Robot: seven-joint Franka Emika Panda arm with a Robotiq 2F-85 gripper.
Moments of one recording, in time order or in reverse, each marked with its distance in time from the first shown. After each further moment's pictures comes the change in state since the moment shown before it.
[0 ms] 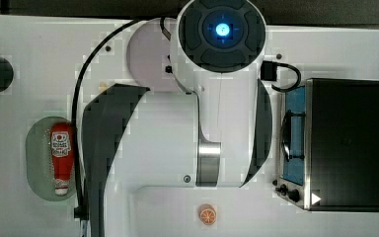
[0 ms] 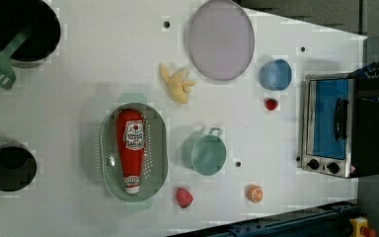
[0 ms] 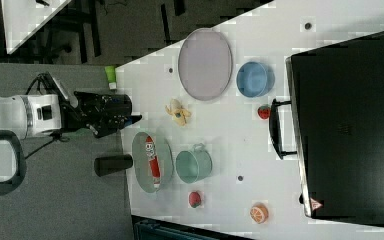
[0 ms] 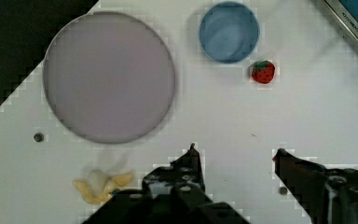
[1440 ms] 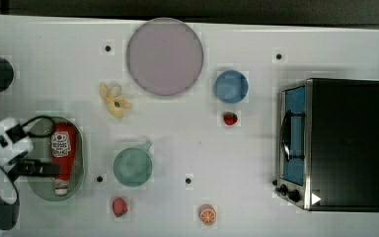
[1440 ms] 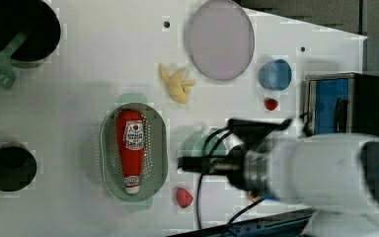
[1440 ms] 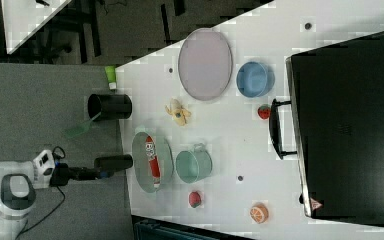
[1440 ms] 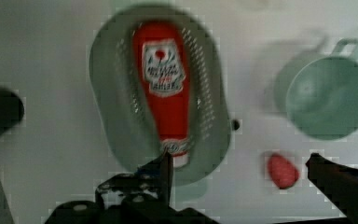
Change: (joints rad) arm -0.024 0.085 0.748 -0.206 0.010 0.168 0.019
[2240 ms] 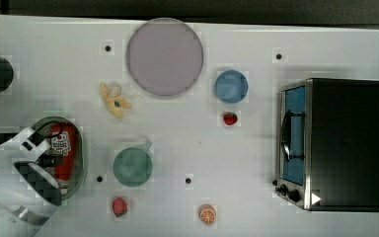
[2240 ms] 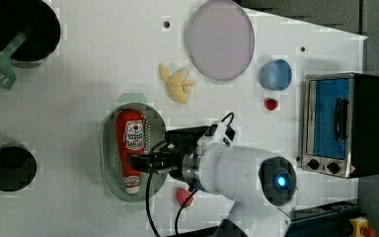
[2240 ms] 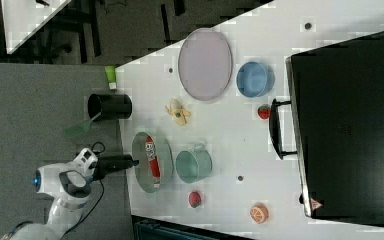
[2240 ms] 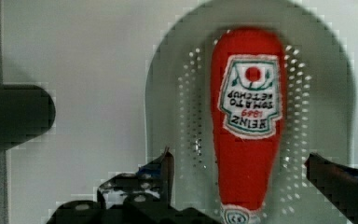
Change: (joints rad) arm 0.015 0.265 0.033 -0.205 -0.223 0.585 0.000
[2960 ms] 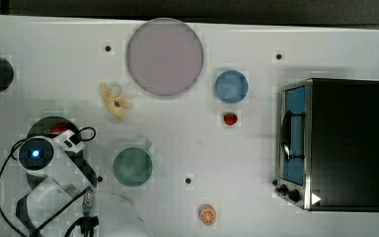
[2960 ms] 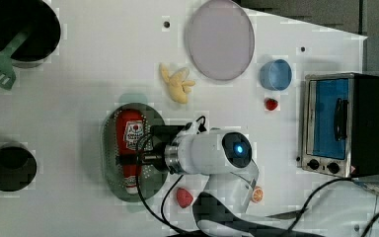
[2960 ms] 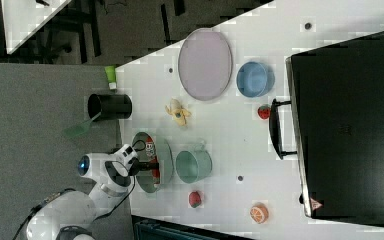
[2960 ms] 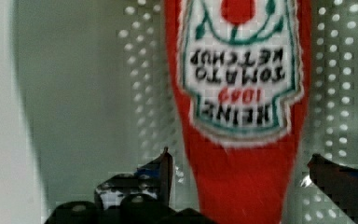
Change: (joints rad) arm 0.025 0.298 -0.105 -0.016 -0.065 0.170 0.024
